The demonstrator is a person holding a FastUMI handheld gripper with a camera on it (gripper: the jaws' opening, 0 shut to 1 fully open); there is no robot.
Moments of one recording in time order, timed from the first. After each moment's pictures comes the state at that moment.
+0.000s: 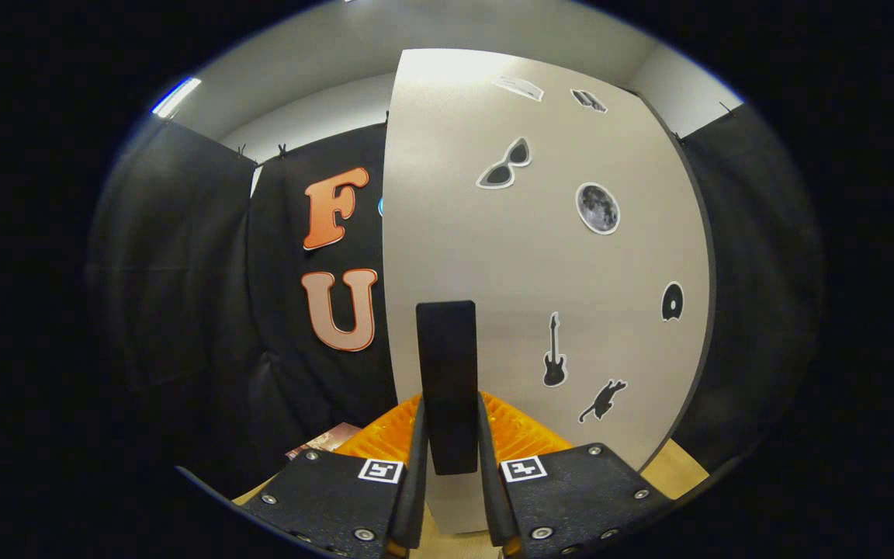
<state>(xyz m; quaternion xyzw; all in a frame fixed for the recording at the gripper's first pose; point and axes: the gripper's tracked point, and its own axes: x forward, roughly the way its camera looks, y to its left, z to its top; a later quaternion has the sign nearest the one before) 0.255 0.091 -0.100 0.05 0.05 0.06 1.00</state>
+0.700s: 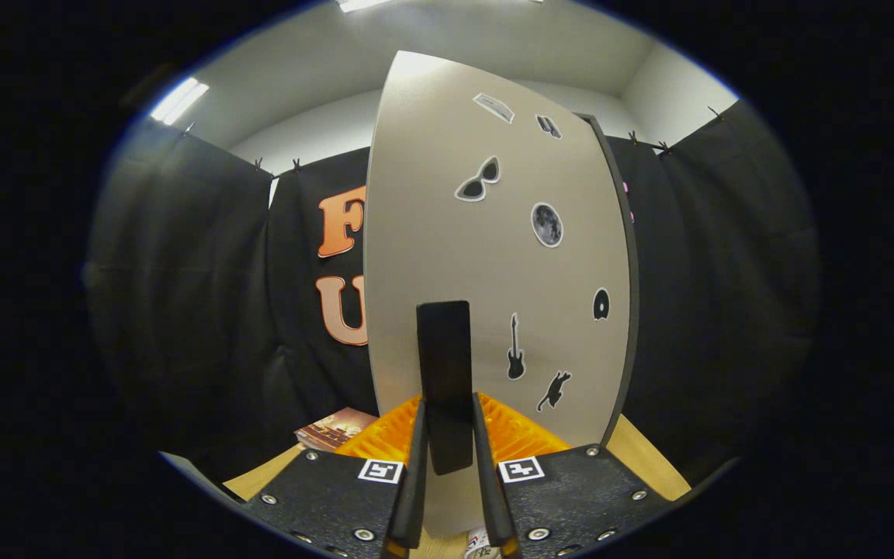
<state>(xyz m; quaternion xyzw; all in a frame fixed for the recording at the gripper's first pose) 0.206 0.049 -0.096 0.04 0.04 0.08 1.00</state>
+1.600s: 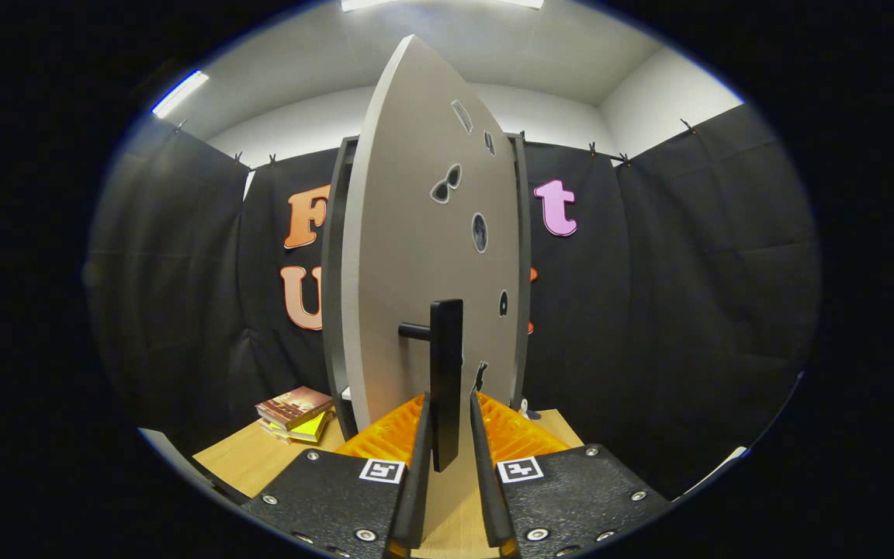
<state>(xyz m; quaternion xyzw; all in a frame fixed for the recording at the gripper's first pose) 0.174 -0.008 -0.098 0.02 0.05 0.02 1.00</state>
